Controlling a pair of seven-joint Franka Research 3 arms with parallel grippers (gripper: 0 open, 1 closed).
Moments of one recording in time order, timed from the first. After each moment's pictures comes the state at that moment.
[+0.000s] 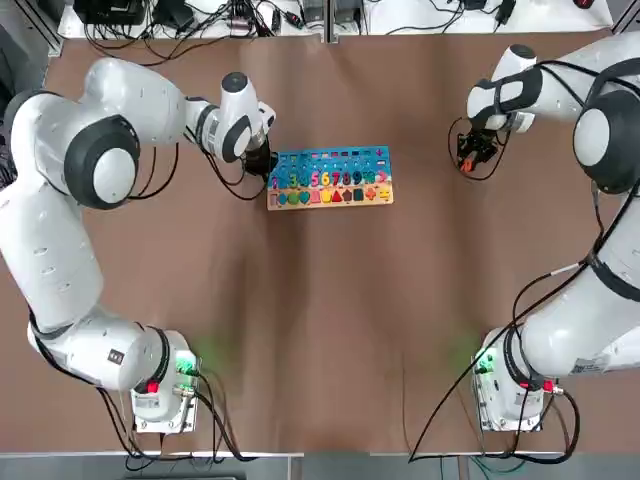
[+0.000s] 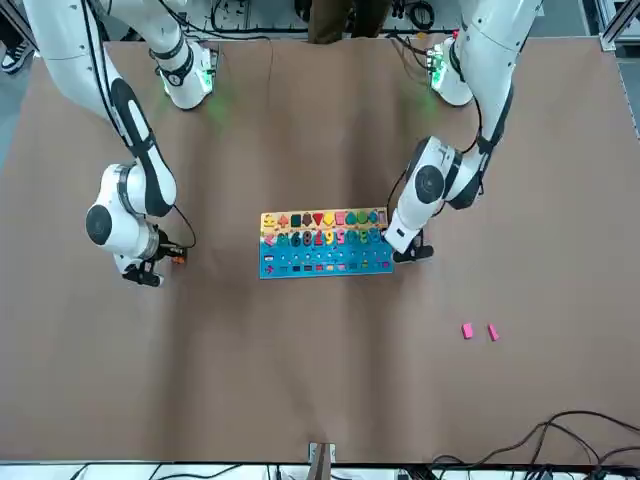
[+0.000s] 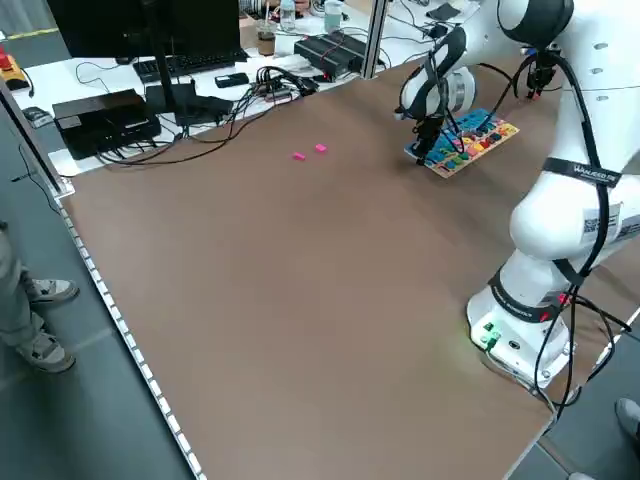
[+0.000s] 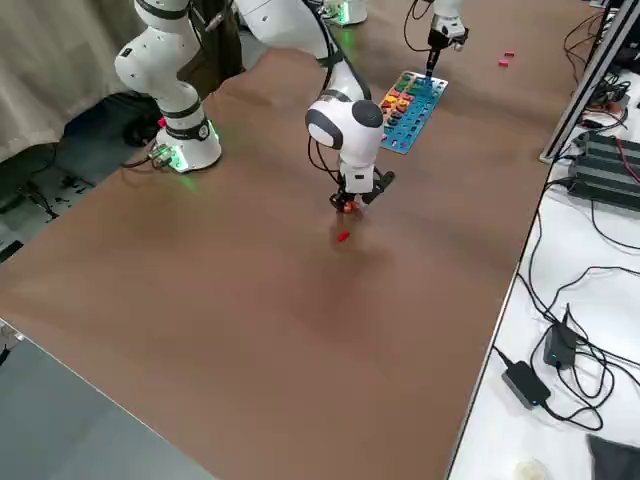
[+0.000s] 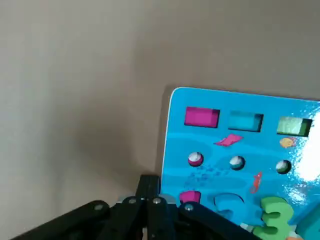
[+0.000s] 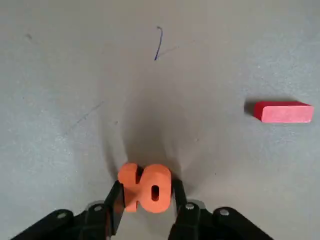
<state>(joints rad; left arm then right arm) -0.33 0.49 -0.19 -2.14 0.03 2.61 -0.67 0.09 0.45 -0.05 -2.16 0.16 2.43 0.11</state>
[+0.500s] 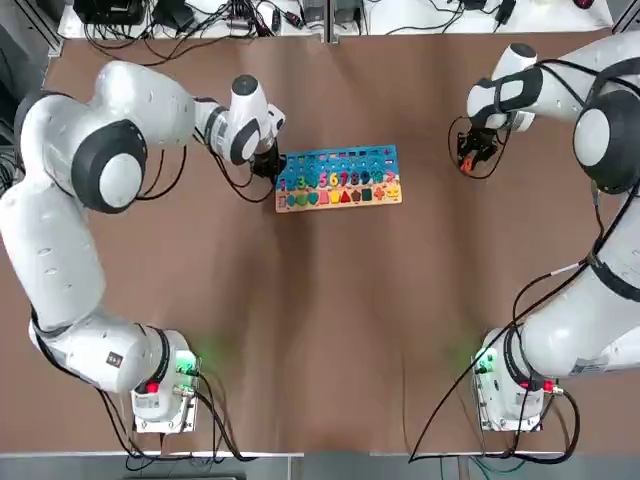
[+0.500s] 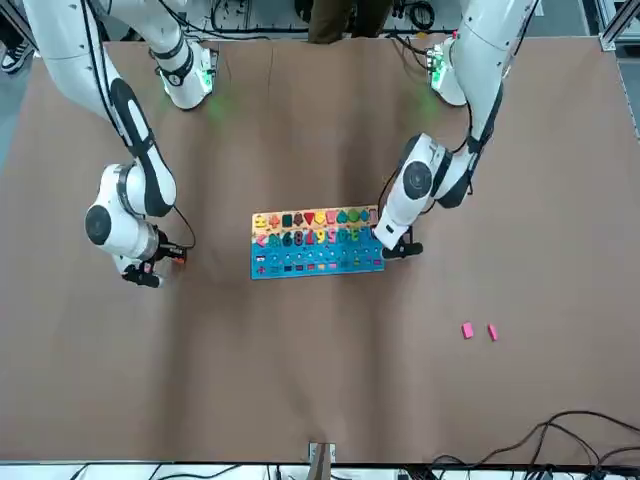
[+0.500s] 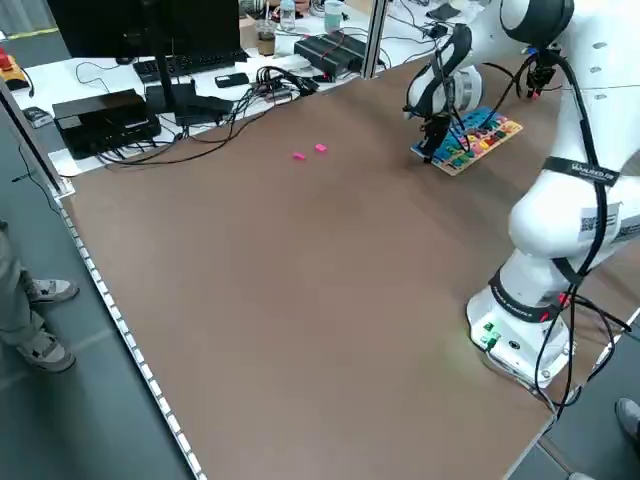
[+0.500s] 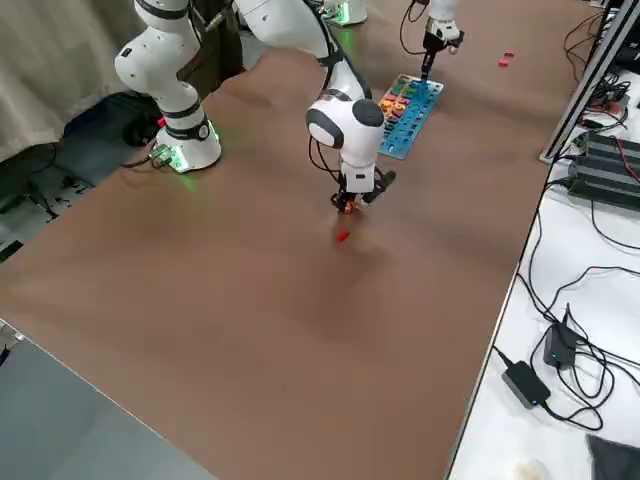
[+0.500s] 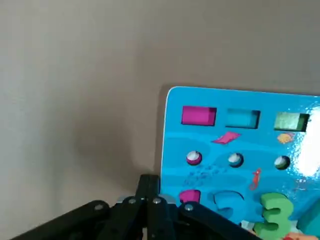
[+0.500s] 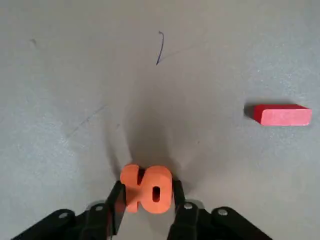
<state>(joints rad) -0.38 0.51 -0.19 -2.11 0.03 2.61 -0.70 0.09 0.45 -0.05 -2.15 0.16 2.43 0.11</state>
